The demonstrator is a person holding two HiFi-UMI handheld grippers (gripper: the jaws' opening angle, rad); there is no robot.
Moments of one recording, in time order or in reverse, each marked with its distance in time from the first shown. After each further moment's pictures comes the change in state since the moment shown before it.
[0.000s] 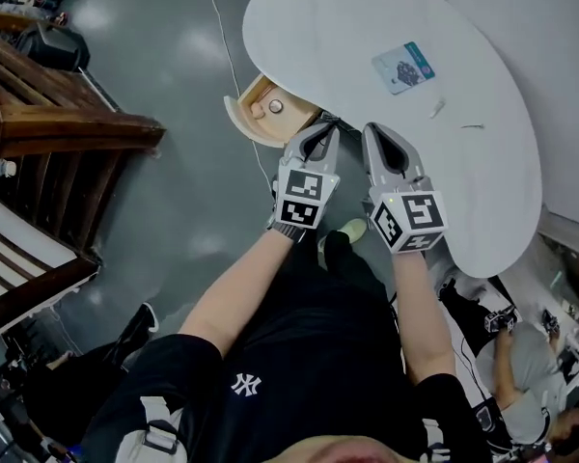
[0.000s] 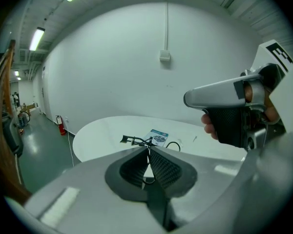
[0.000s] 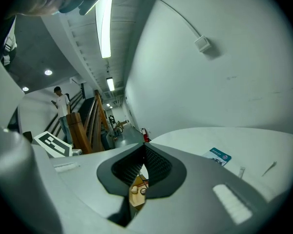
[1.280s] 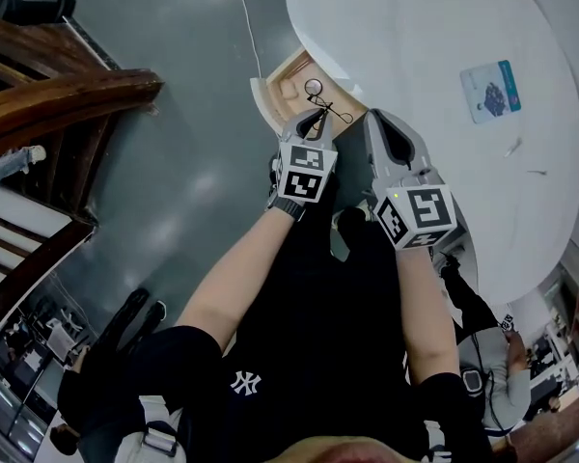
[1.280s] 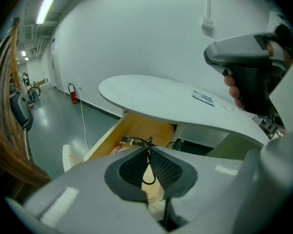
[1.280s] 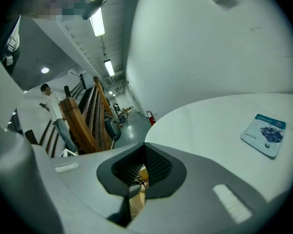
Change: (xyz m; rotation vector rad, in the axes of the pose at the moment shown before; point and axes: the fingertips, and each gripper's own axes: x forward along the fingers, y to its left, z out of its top) left arm 0.083 0.185 -0.162 -0.153 0.291 0.087; right arm 0.193 0.031 -0.098 0.053 0.201 0.078
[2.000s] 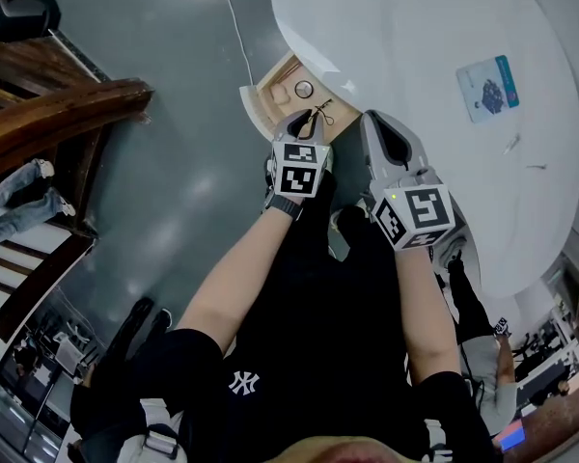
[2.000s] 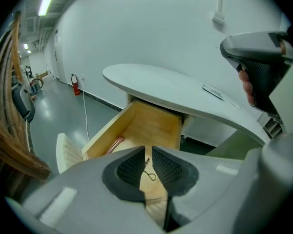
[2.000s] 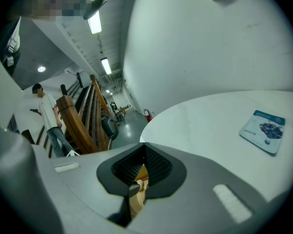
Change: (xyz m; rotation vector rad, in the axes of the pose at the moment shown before) left arm 0.030 0.019 -0.031 -0.057 0.095 0.009; right arm 0.014 -0.014 -0.017 0.014 0.012 -0.032
